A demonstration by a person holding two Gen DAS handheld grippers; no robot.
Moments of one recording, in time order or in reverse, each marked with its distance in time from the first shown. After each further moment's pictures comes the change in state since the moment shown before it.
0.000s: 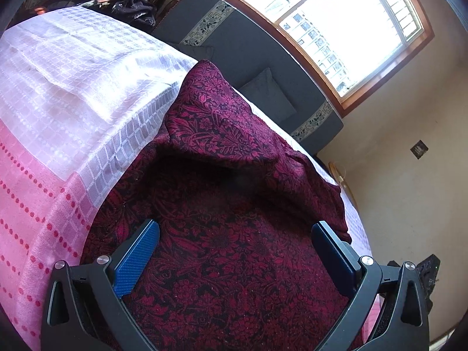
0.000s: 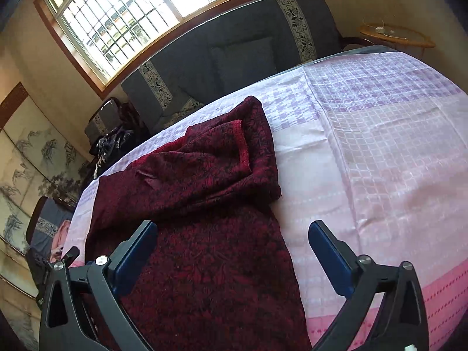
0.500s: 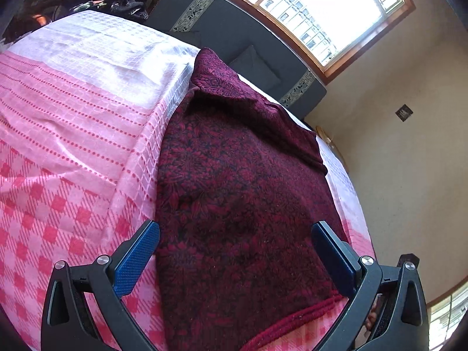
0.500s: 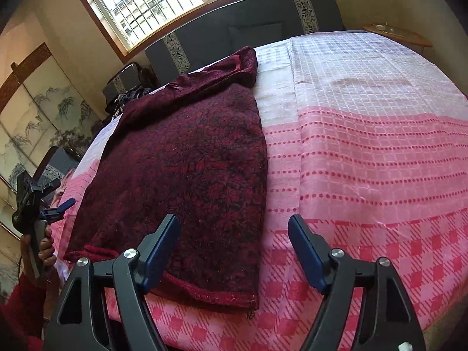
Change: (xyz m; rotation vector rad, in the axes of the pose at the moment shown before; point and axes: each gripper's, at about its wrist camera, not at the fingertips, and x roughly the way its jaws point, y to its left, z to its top) left arm -0.148 0.014 -0.082 0.112 0.097 -0.015; right arm -0.113 -0.027 -0.158 -0.134 0.089 0.008
